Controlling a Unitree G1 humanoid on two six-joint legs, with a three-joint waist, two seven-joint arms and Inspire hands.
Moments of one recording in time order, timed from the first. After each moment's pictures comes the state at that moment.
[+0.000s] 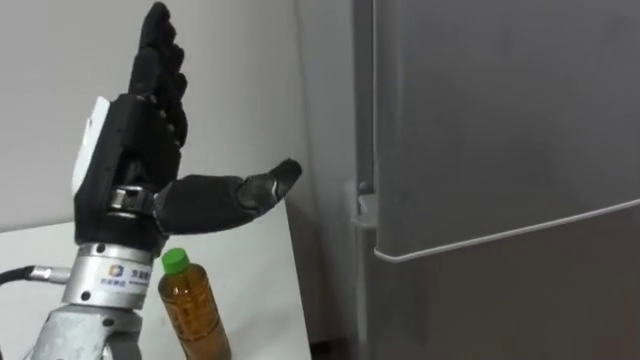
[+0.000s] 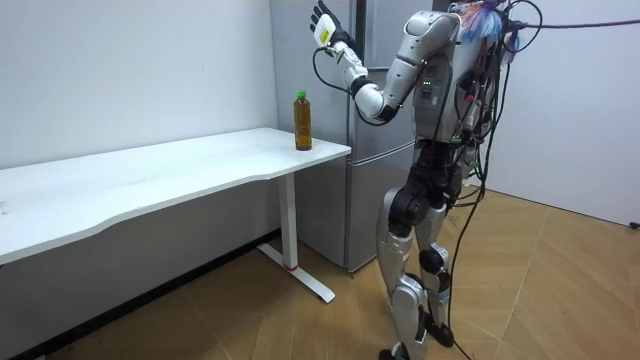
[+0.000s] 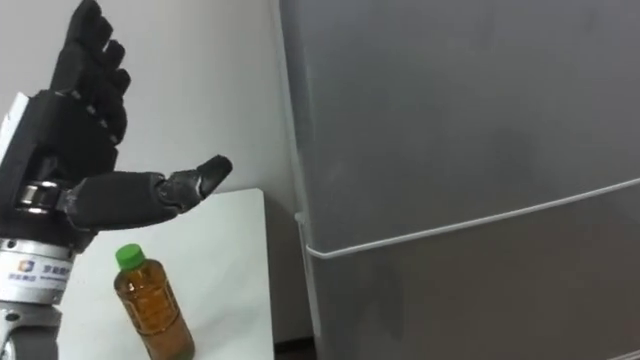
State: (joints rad) left arm -0.29 0.23 0.00 -0.35 -0.17 -0.04 0.04; right arm 0.07 -0.23 -0.06 1.33 0.43 -0.04 0.14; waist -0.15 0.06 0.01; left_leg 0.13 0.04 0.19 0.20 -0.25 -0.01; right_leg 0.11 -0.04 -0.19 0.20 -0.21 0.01
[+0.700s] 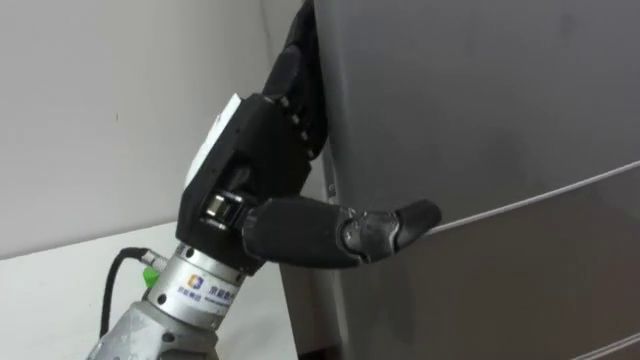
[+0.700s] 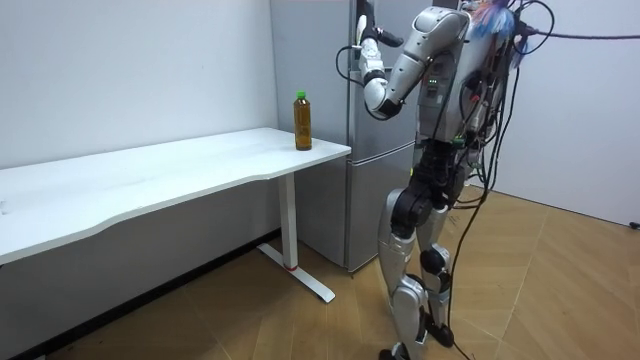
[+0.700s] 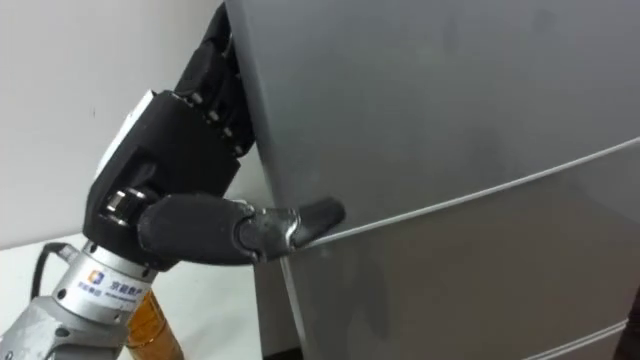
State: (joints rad) left arm -0.33 0.22 -0.19 -0.42 -0.48 0.02 -0.14; right arm 0.02 -0.27 0.05 1.33 0.43 -0.02 0.12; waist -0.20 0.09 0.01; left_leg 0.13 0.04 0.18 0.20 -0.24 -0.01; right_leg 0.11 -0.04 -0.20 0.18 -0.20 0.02
